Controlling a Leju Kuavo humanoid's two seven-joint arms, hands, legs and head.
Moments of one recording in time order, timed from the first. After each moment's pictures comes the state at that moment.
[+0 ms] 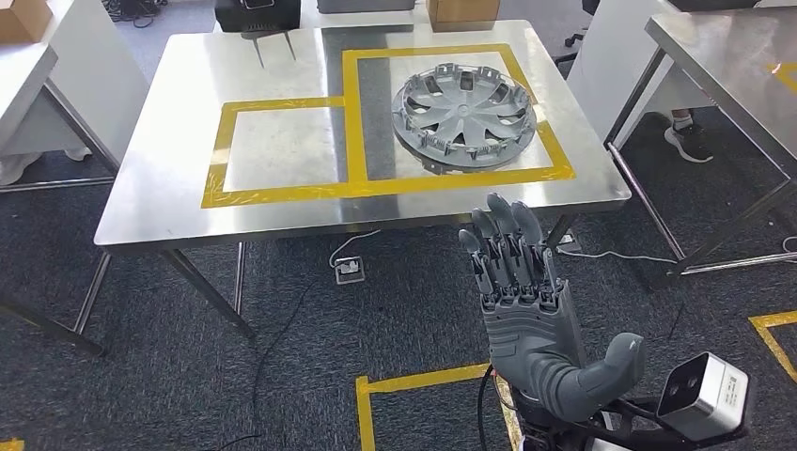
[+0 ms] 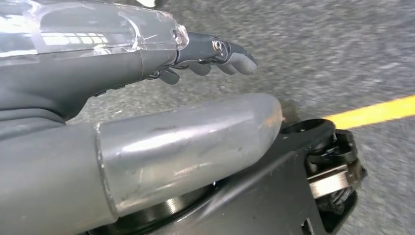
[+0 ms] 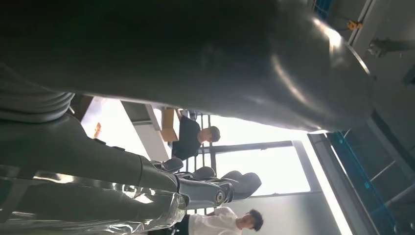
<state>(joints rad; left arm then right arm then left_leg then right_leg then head) -0.13 0.04 -1.11 -0.21 0.81 0.07 -0.02 0.02 -0.27 0.60 -2.06 -0.33 -0.36 -0.36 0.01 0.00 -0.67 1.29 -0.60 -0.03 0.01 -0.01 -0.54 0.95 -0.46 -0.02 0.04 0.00</state>
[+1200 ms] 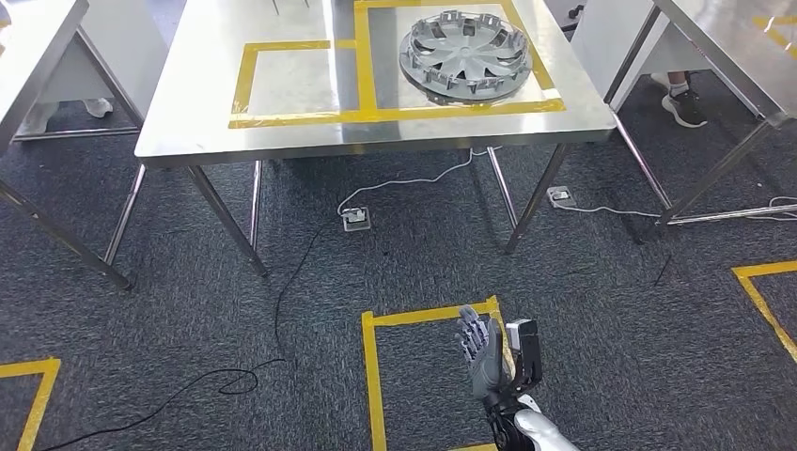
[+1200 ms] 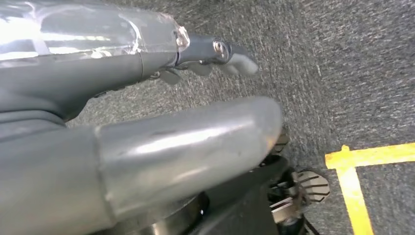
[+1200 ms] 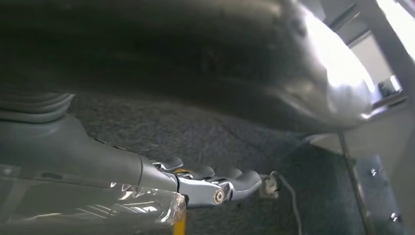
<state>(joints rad) -0.13 0.08 -1.11 -0.22 0.81 0.12 -0.04 -0.10 -0.14 0.54 -0.79 -0.69 -0.19 -0.47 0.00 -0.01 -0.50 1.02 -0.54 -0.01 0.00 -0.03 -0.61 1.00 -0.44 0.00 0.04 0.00</state>
